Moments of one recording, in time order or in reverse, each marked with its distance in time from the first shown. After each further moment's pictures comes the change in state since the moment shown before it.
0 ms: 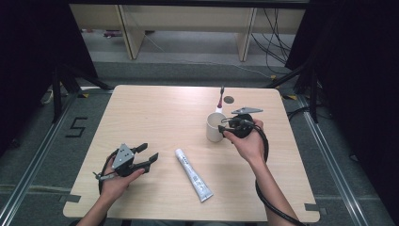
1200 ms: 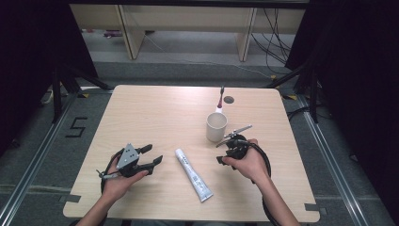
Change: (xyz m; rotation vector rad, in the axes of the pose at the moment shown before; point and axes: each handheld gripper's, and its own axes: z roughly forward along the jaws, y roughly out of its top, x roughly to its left) left arm -0.011 0.009 0.006 0.038 -0.066 0.059; right arm 0.021 -0.048 -0.001 0.356 0.107 -0.061
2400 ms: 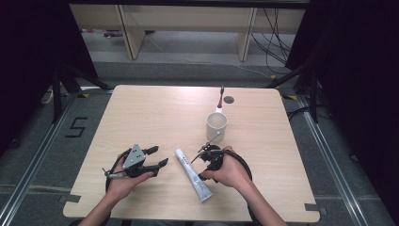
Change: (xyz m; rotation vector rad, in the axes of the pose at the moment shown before) left arm -0.008 -0.001 0.010 0.023 -0.046 0.005; right arm 0.071 0.013 0.022 0.217 0.076 -0.170
